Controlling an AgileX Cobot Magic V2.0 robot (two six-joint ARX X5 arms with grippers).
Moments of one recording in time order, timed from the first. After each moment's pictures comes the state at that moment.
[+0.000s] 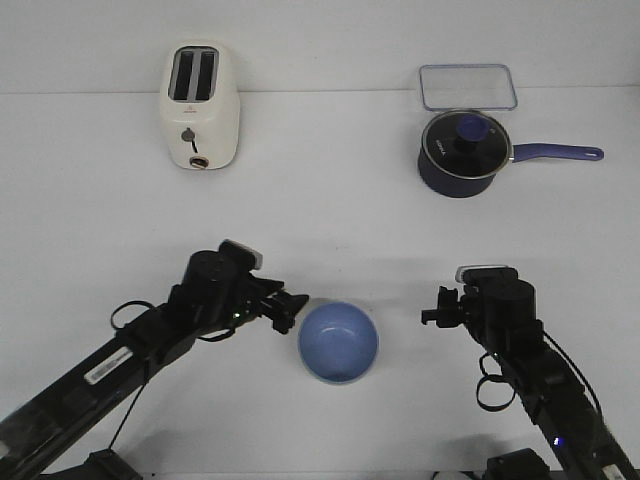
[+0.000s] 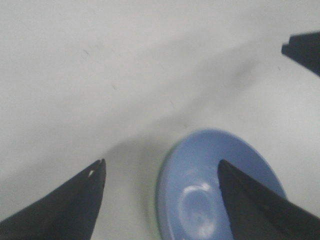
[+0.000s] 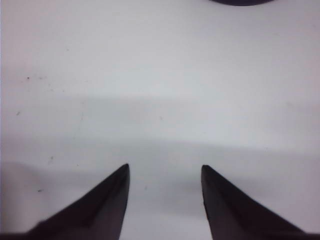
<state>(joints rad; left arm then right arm) -0.61 1.24 0.93 -0.15 0.27 -0.30 0.21 0.92 0.64 -0.40 -0.03 0.21</state>
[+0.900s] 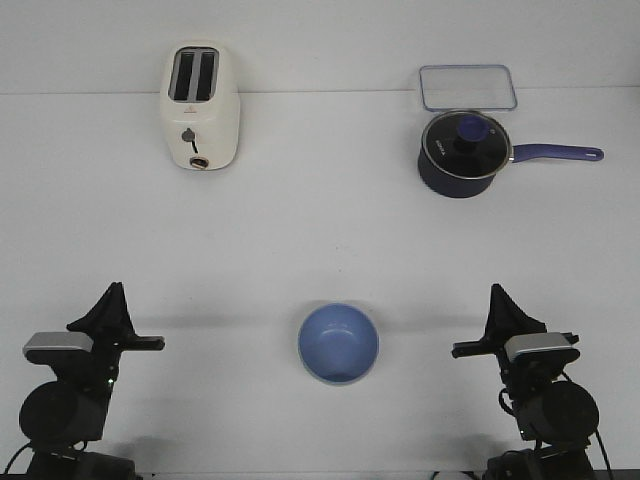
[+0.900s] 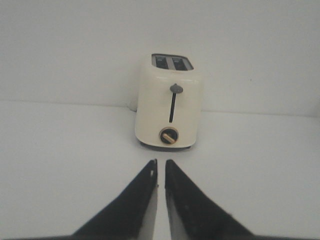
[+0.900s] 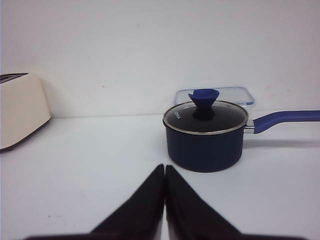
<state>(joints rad) -0.20 0.29 0.39 0.07 -0.19 -0.07 0.20 0.25 0.31 -0.02 0.07 0.12</state>
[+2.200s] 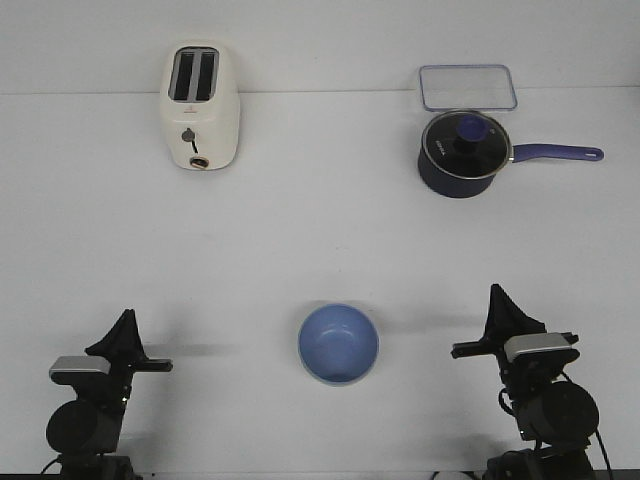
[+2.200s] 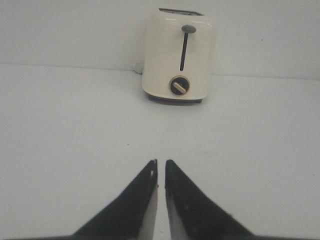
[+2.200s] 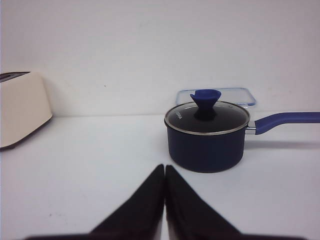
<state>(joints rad) -0.04 0.00 0.03 0.11 -0.02 -0.06 0.20 0.25 0.31 -0.02 0.07 0.11</state>
